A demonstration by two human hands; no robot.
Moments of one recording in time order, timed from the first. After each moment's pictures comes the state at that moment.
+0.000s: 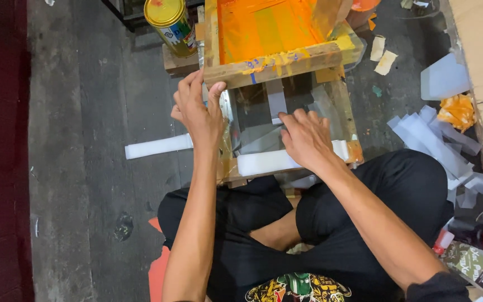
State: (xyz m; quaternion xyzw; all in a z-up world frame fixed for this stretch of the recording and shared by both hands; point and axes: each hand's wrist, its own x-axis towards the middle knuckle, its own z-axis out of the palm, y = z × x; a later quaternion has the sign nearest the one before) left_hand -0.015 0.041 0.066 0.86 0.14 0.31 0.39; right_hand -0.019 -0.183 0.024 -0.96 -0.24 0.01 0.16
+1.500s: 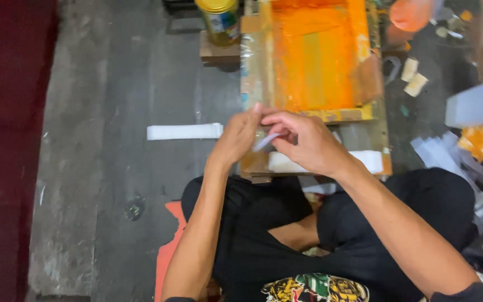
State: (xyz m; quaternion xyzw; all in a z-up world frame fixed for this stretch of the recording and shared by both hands) left_hand -0.077 0.114 0.045 0.75 -0.01 0.00 0.66; right_hand -0.045 -0.086 0.120 -0.83 -0.31 0.15 0.44
